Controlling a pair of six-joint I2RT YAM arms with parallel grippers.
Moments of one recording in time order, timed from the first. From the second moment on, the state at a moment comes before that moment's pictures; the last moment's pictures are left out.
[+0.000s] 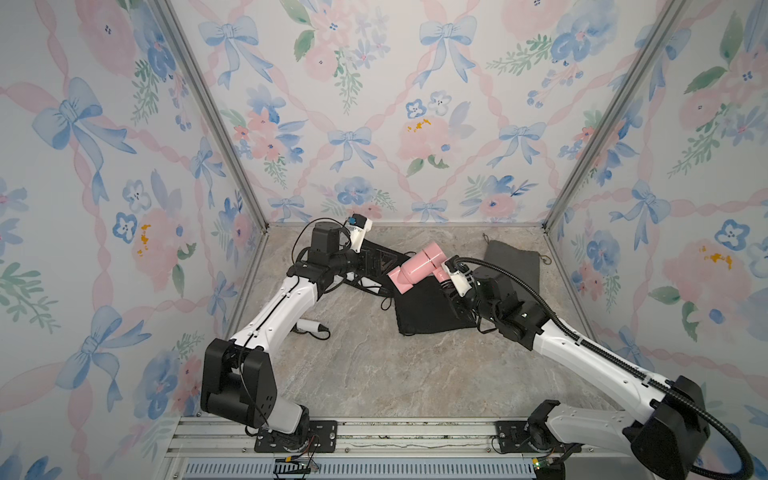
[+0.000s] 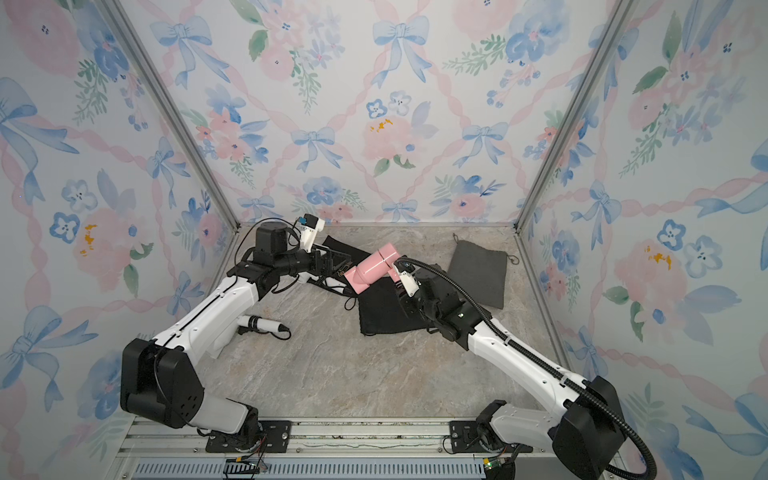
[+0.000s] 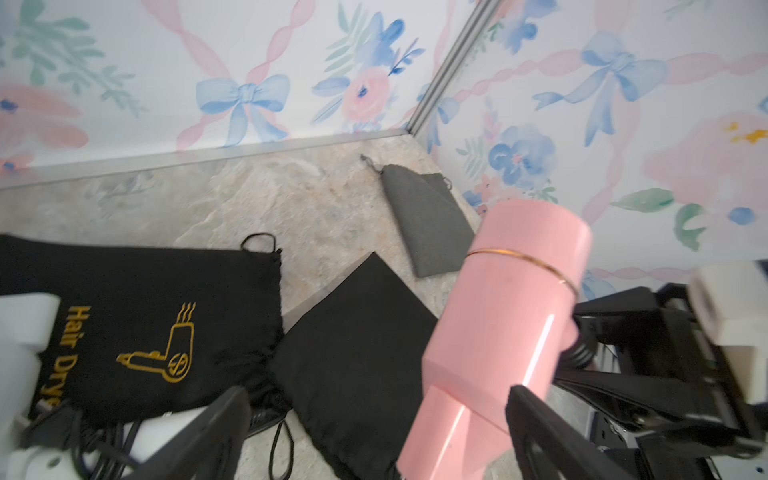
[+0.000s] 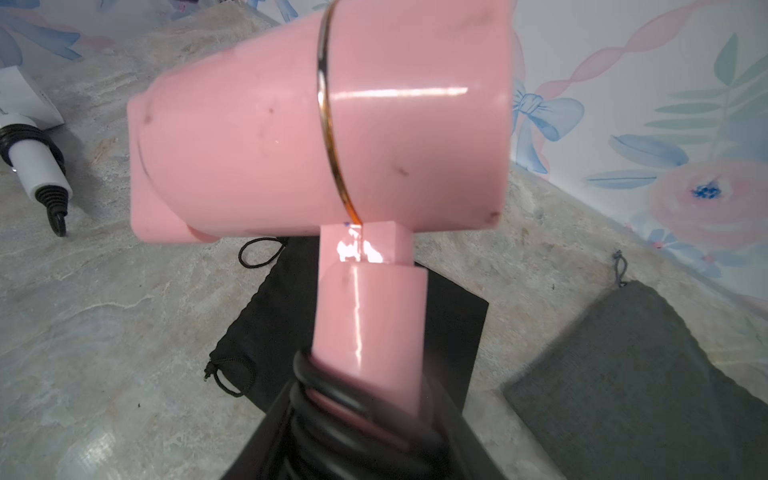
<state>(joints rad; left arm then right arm) -0.27 1.48 1.22 -0.21 0.66 -0.17 0.65 1.36 1.10 -0.31 0.09 -0.13</state>
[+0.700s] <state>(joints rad) -0.44 1.55 1.39 -0.39 0.77 0.07 0.64 1.30 1.10 -0.31 0.01 -0.39</state>
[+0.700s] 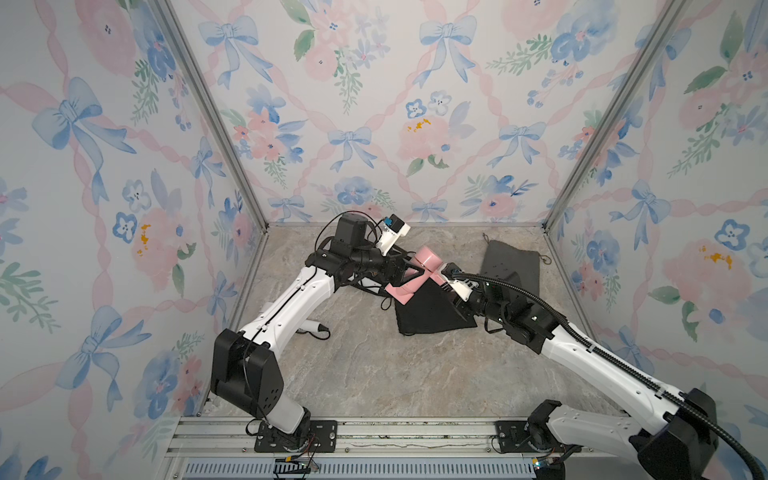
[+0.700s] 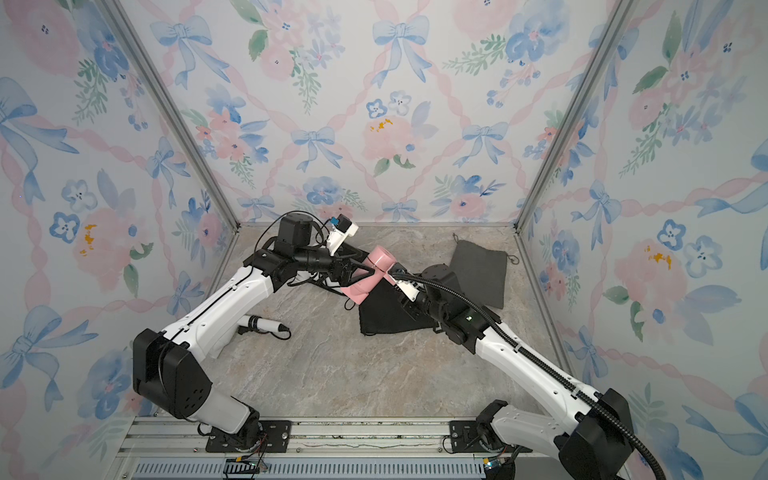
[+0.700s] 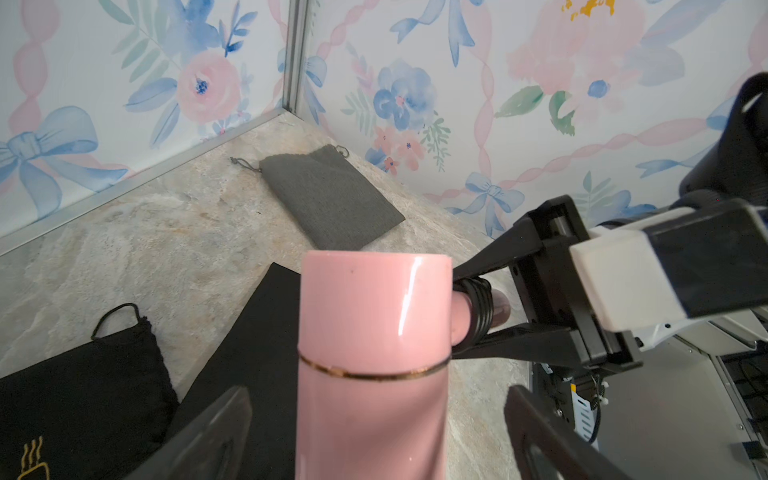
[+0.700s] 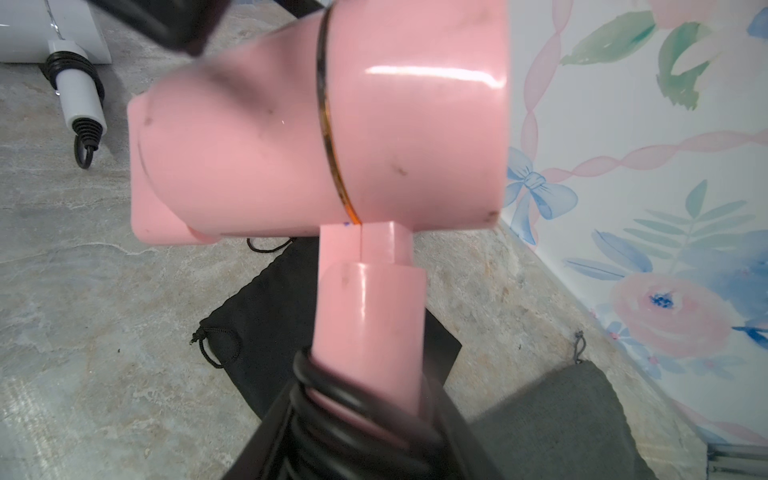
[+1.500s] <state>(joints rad) -0.47 1.57 1.47 -0.50 0.79 0.12 0.70 1.29 1.10 -0.19 -0.01 -0.61</state>
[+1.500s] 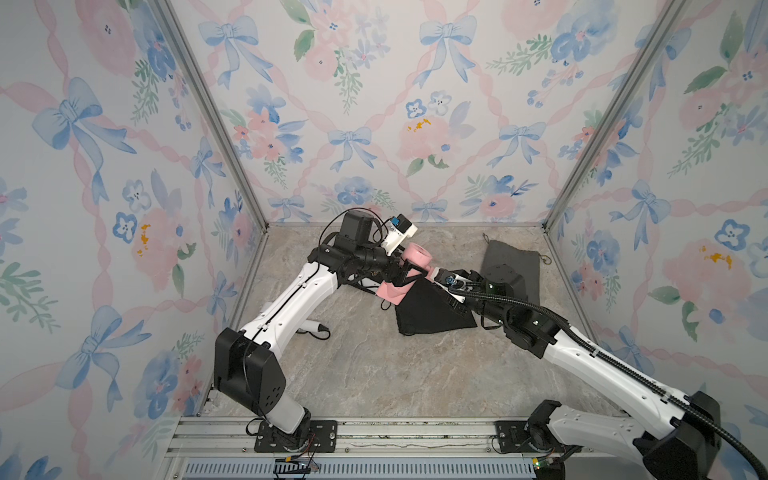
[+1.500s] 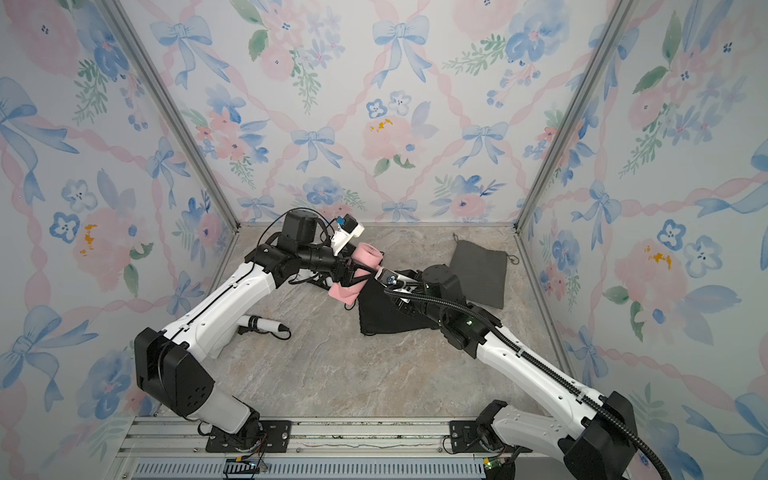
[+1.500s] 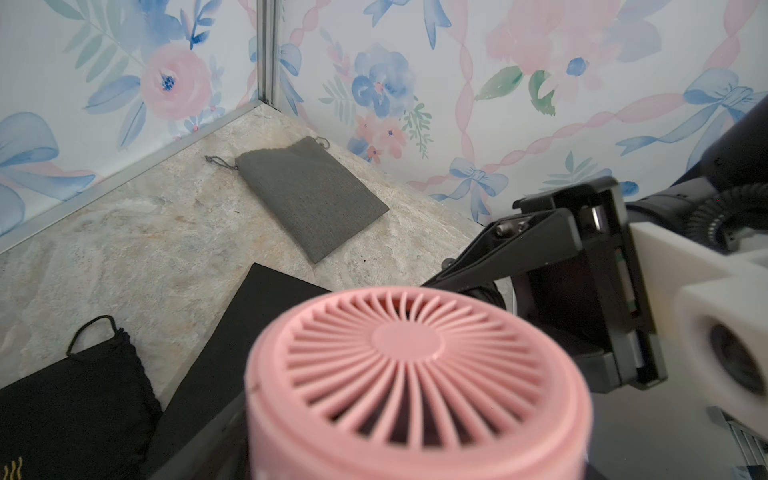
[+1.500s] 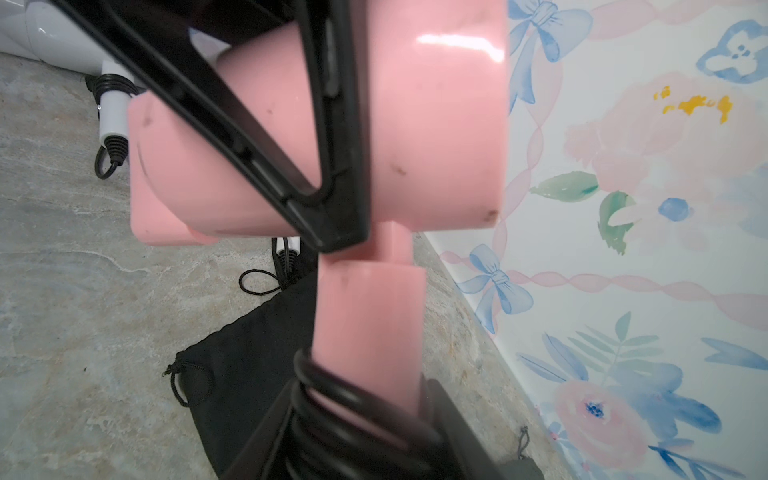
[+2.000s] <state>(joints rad) -0.46 1.57 1.50 -0.51 0.78 0.15 0.69 1.32 1.13 -0.17 0.01 -0.64</state>
